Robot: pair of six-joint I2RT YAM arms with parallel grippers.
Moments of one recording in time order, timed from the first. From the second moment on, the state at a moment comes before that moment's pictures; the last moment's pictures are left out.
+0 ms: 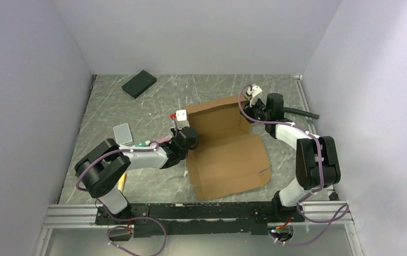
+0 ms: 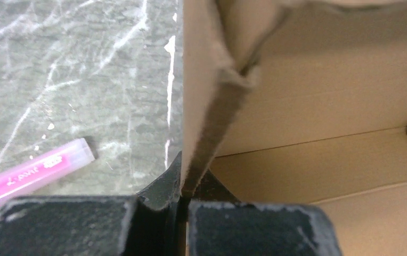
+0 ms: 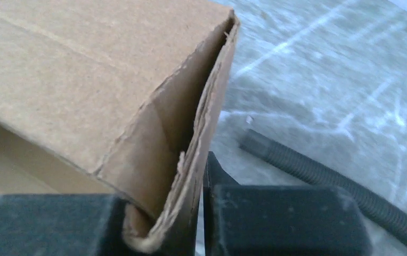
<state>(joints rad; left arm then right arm) -0.87 1.63 0.75 0.36 -0.71 -0.63 0.10 1.58 0.85 0.24 -0.60 -0.30</state>
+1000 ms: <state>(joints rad) -0.90 1.65 0.96 -0.10 -0.72 -0.93 0.14 1.45 0.86 0.15 -0.39 -0.28</state>
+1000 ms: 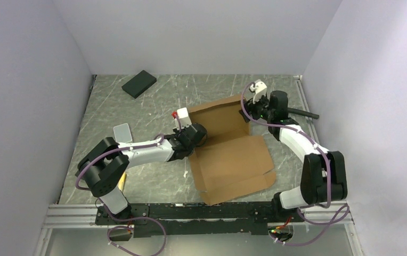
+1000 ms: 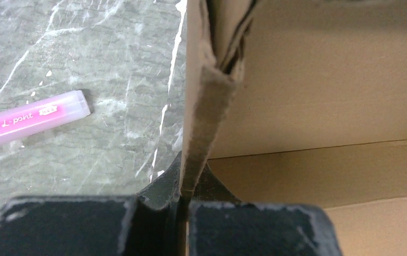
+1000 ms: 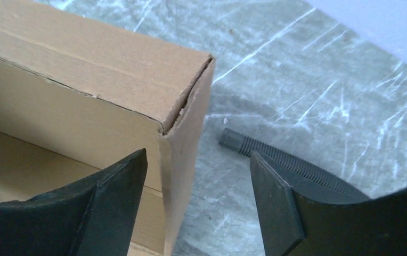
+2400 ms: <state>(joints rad) -0.90 1.67 1.02 -0.20 -0.65 -1.06 0.34 1.52 0.84 0.33 0.11 -0.36</state>
